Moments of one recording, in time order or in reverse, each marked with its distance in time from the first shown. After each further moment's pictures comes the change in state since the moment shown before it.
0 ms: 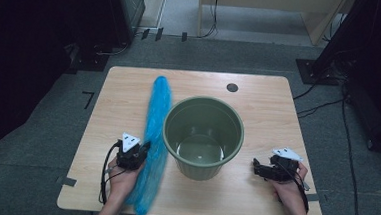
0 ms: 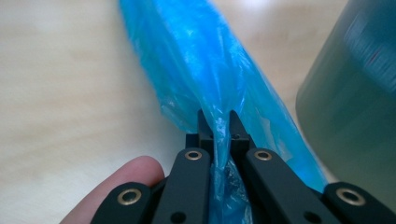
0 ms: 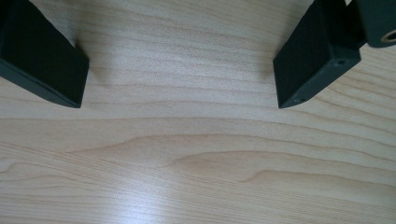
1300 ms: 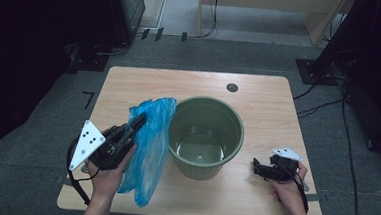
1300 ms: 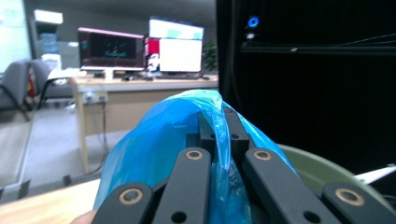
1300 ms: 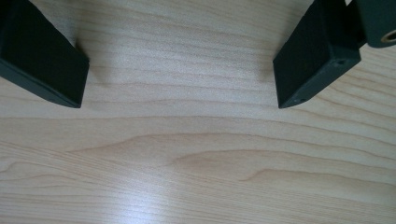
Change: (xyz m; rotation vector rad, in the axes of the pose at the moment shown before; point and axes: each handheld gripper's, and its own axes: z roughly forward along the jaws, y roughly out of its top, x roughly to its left) left arm -0.034 0.101 -0.128 -0.580 -0.301 0.113; right arm 0.000 0.000 0.000 0.001 -0.001 -0.001
